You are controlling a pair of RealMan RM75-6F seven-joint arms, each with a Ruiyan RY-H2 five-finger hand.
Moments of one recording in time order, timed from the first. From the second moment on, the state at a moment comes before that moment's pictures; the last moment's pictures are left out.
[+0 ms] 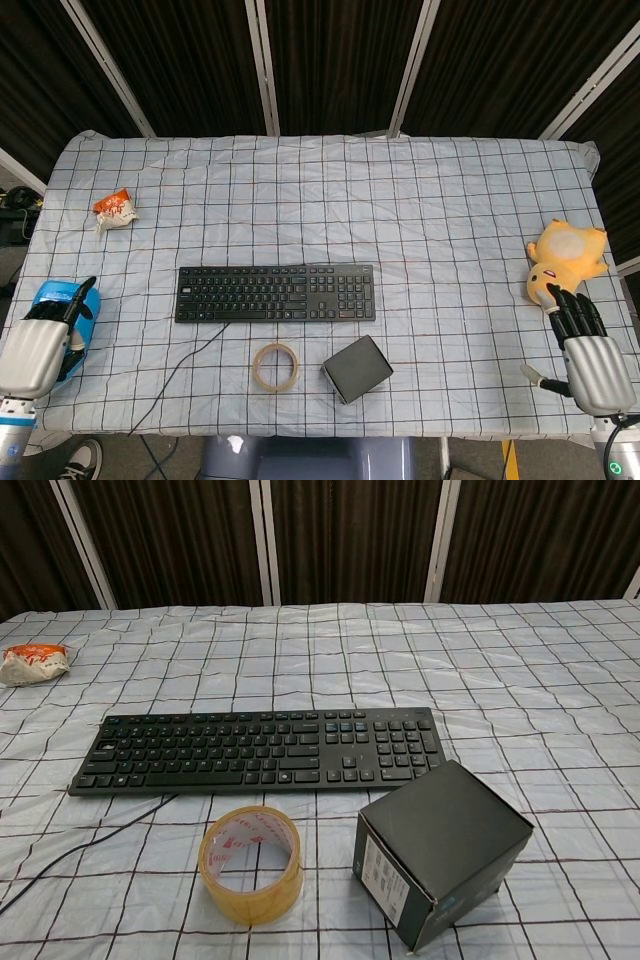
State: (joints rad) left arm -0.11 -1.04 -0.05 -1.94 1.53 1.41 0.34; right arm 0.07 -1.03 0.03 -1.76 -1.60 1.51 -0.03
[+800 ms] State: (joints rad) left arm -0.58 -1.13 -0.14 -2.11 0.63 1.05 0.86; right arm 0.07 -1.02 0.04 -1.77 -1.58 1.50 0.01
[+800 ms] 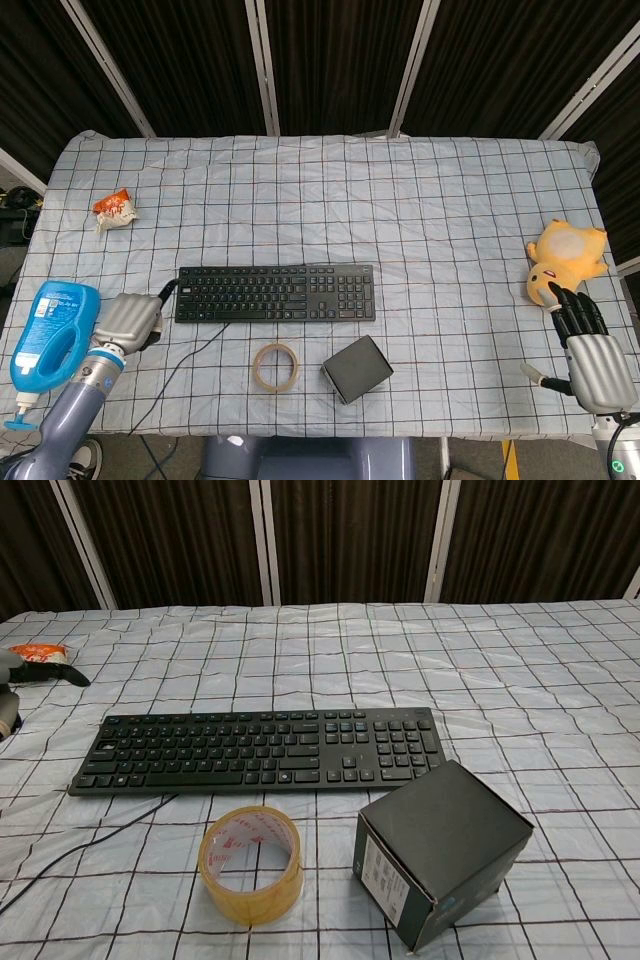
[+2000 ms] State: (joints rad) left arm -0.93 -1.36 -0.05 -2.01 0.22 1.15 0.96; right arm 0.07 -1.01 0.03 -1.78 -1.58 1.50 0.03
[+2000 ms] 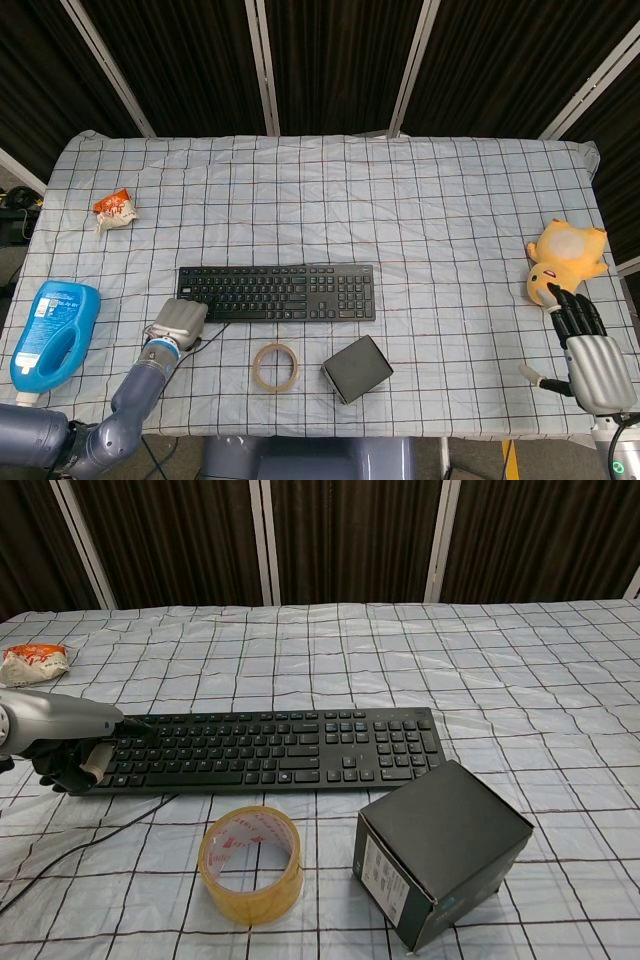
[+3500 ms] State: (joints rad) left arm -1.00 -1.42 -0.04 -1.93 0.16 1.16 0.94; right arm 0.07 -1.01 0.03 -1.78 -1.59 1.50 0.04
